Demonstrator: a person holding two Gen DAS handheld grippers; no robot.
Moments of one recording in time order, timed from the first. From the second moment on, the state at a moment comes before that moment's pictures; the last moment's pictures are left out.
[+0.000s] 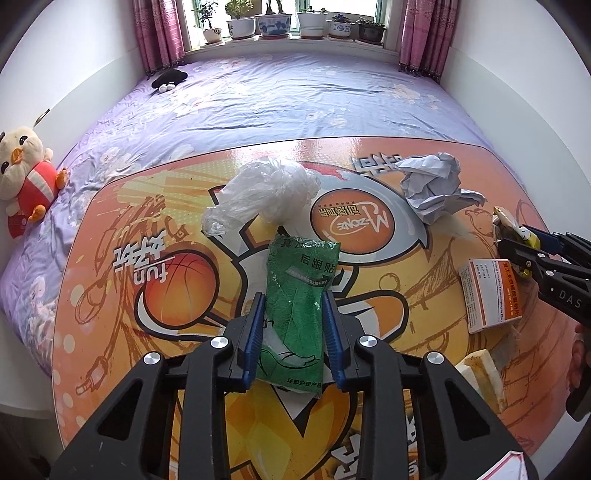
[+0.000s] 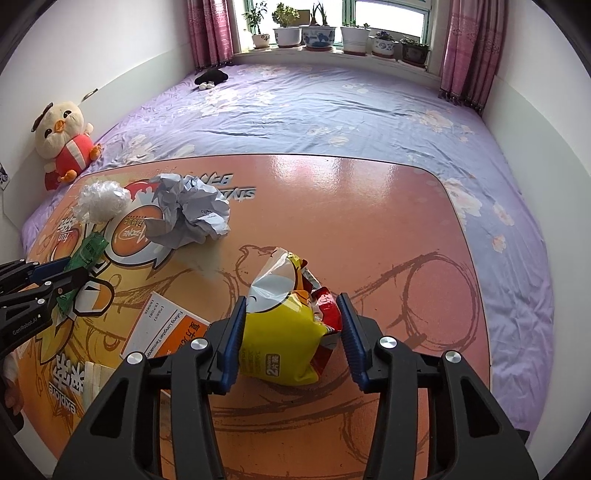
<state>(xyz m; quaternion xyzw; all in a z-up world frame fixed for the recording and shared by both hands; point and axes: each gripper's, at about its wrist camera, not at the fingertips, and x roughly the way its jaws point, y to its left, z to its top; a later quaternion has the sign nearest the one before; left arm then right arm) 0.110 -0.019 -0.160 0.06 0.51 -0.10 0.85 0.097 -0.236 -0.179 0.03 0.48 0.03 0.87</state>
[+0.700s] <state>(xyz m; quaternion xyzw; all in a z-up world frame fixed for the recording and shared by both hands) 0.068 0.002 -0.139 0.03 0.51 -0.11 0.85 0.072 -0.228 -0.151 0.02 0.47 0.06 0.88</state>
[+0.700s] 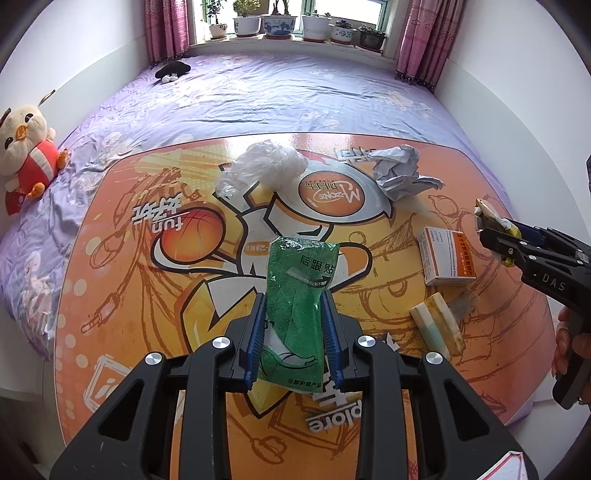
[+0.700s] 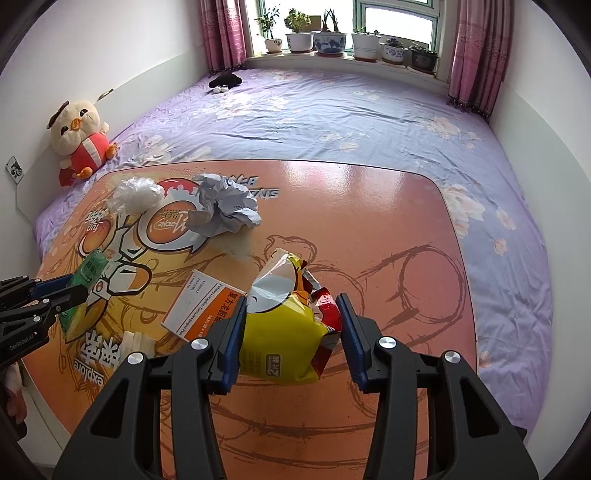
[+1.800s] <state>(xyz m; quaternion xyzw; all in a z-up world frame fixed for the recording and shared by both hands) -0.111 0.205 -0.108 -0.08 0.48 0.08 0.87 -0.040 0.048 -0.077 -0.09 0.41 0.40 0.81</state>
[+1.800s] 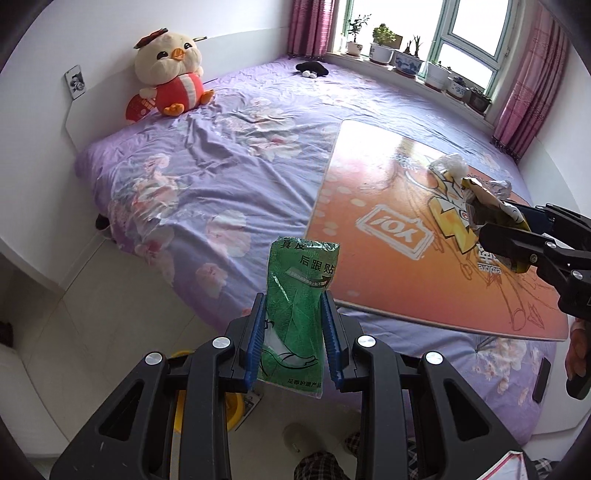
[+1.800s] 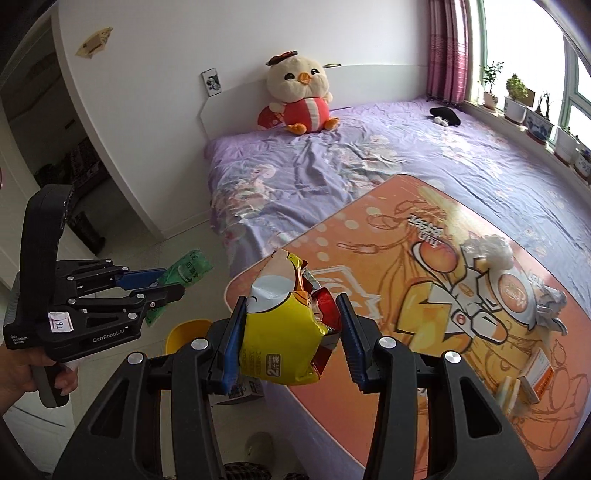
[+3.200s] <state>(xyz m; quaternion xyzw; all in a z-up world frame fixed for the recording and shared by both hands) -0.256 0.406 -0.416 -0.28 0.61 0.24 0.70 -0.149 0.352 -0.402 -0.33 0.54 0.57 0.52</state>
